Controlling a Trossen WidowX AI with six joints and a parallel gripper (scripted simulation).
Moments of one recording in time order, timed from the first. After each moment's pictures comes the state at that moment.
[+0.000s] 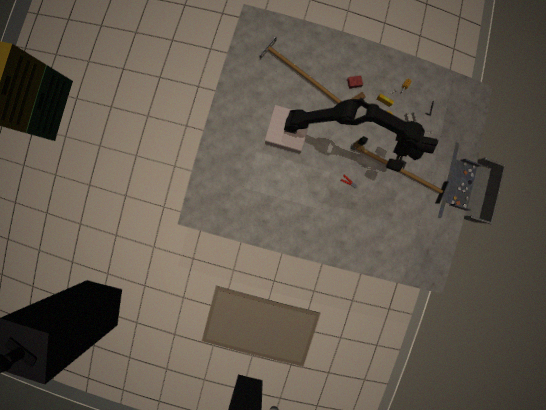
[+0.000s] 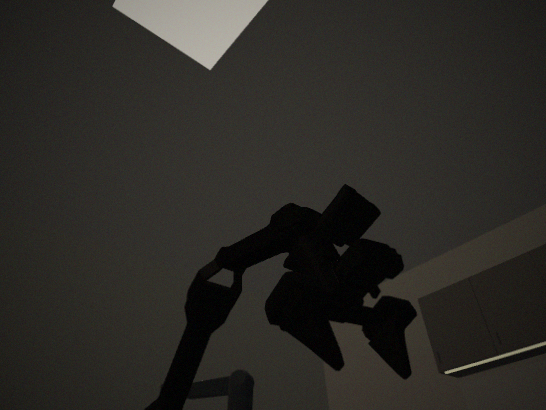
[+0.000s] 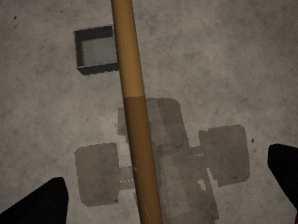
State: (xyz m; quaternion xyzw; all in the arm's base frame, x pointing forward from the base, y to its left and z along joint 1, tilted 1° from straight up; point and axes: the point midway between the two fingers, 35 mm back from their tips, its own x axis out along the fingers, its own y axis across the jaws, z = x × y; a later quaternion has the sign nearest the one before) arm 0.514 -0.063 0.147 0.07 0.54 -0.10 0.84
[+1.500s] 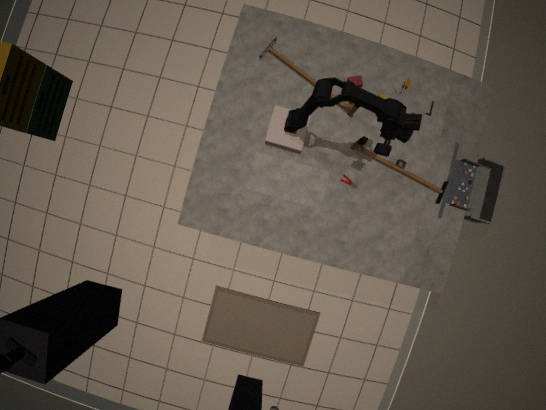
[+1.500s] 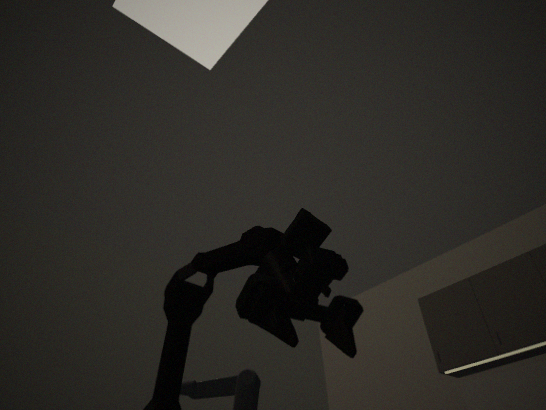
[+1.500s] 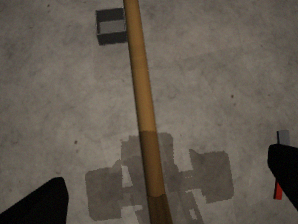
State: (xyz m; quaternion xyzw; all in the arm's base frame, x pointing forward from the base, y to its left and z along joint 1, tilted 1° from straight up) arm 0.425 -0.027 0.189 0.05 0.48 -0.10 0.87
